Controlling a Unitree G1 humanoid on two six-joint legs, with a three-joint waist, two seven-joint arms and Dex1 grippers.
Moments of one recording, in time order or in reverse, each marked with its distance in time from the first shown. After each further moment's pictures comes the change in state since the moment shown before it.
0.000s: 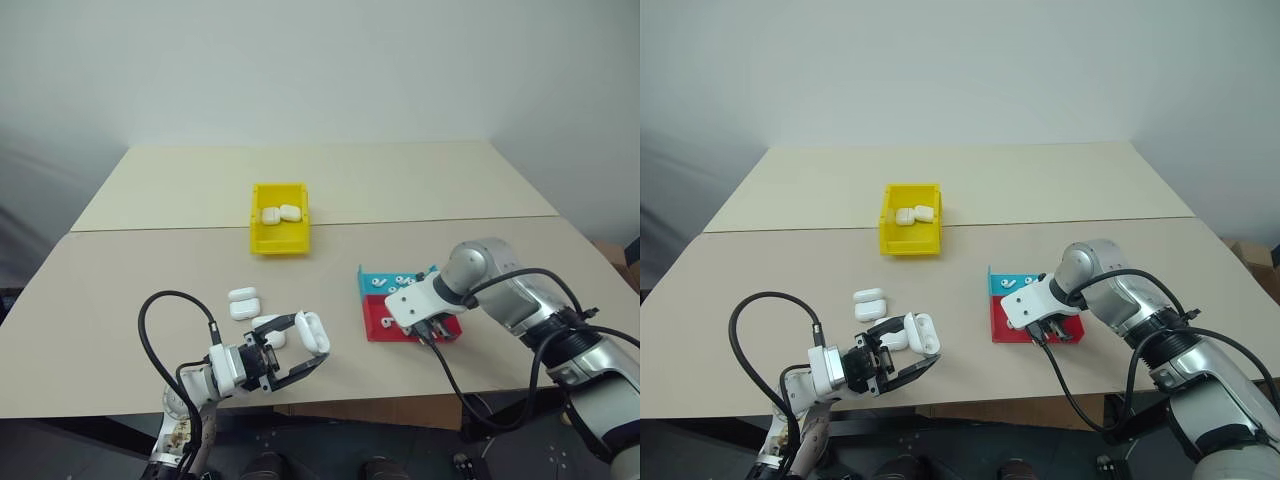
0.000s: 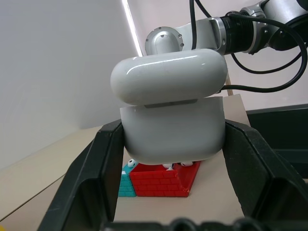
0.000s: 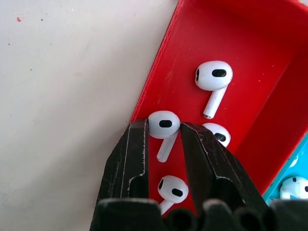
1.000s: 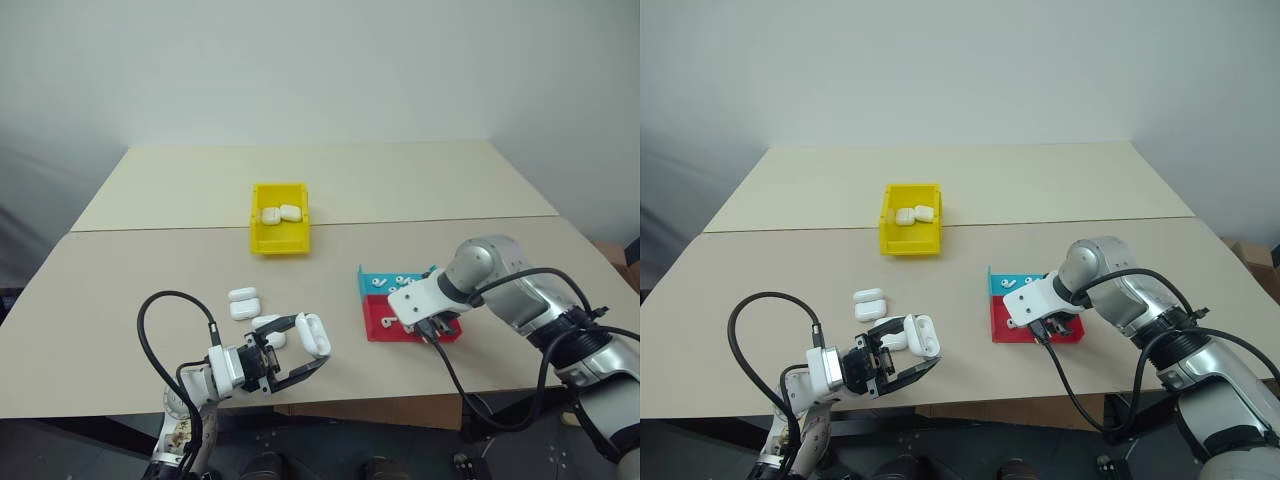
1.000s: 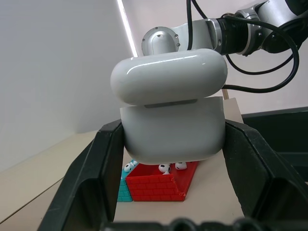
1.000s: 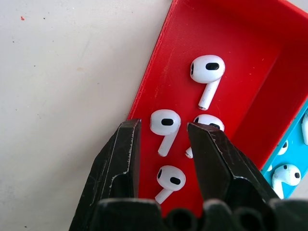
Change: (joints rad) left arm -0.002 -0.012 0.004 0.000 -0.018 0.000 -0.037; right arm 0.000 -0.033 0.000 -0.049 0.022 0.036 -0.008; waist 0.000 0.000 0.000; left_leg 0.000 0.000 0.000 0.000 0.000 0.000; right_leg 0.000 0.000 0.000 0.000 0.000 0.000
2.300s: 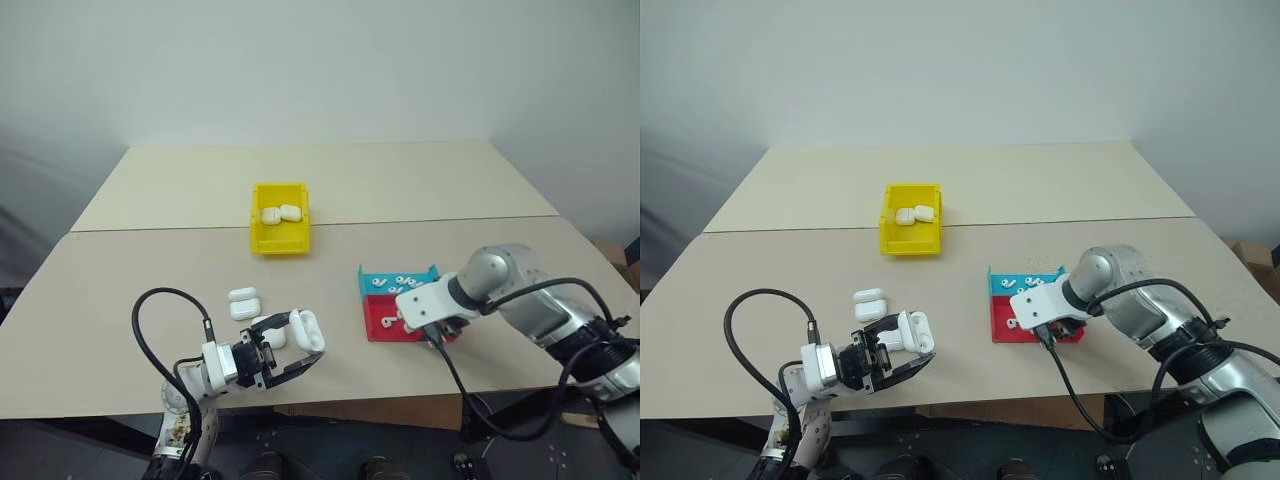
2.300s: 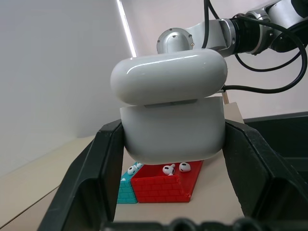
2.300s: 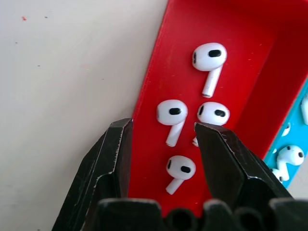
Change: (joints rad) left arm -0.030 -0.027 0.043 0.050 -0.040 -0.006 -0.082; right arm 0.044 -0.079 0.000 -0.100 0.047 0.075 -0.082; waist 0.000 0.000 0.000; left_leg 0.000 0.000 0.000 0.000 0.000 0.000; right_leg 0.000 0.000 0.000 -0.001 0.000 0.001
